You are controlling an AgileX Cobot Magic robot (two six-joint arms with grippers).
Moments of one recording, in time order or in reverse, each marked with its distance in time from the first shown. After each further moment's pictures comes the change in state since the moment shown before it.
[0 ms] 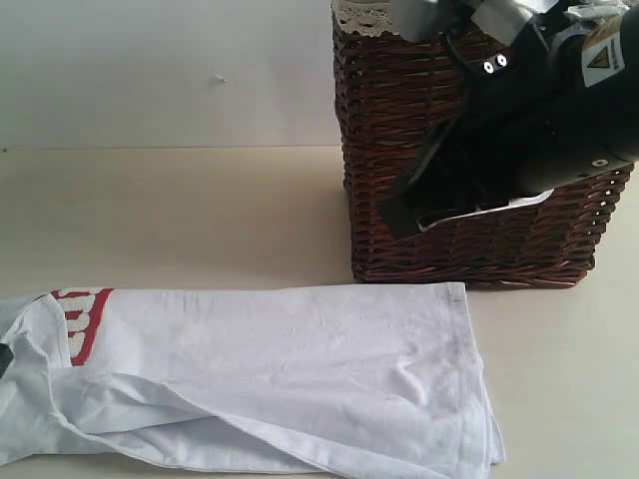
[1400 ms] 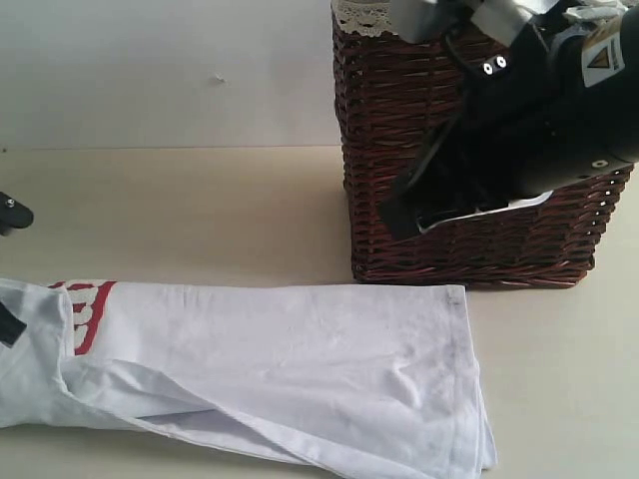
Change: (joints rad) left arm -0.048 0.248 -0.030 0.659 -0.084 -0.502; right arm 0.000 0.000 0.000 0.009 0.004 -0.007
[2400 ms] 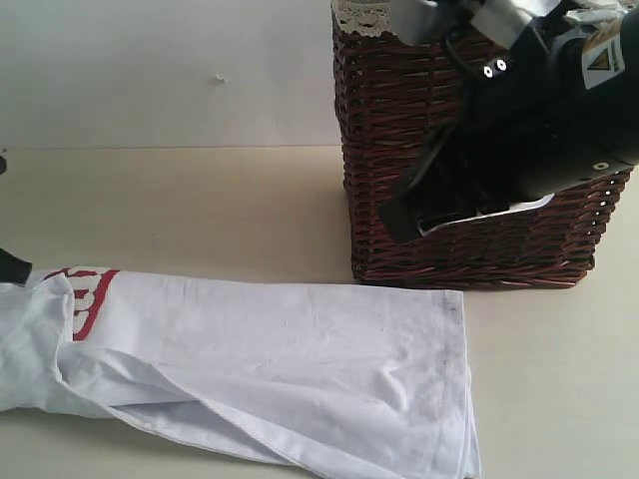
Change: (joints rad) left arm 0.073 0.002 -0.067 0.073 -0.084 -0.235; right arm 0.000 0.000 0.000 0.007 0.011 0.000
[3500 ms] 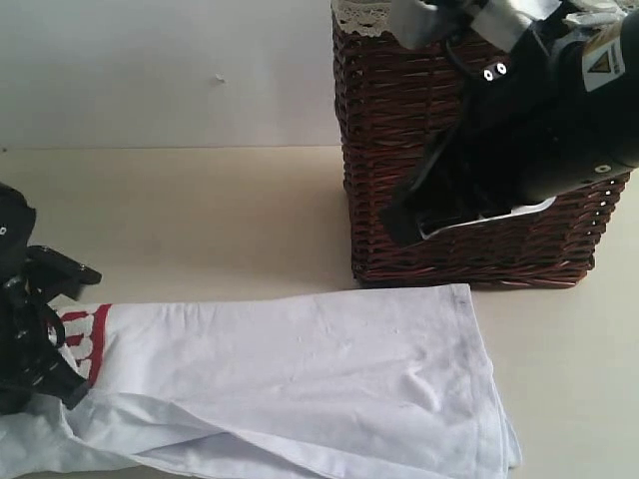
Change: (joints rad) left arm -0.058 0.173 -0.057 -0.835 0.124 0.944; right arm 0.000 0.000 0.000 0.004 0.013 0.000
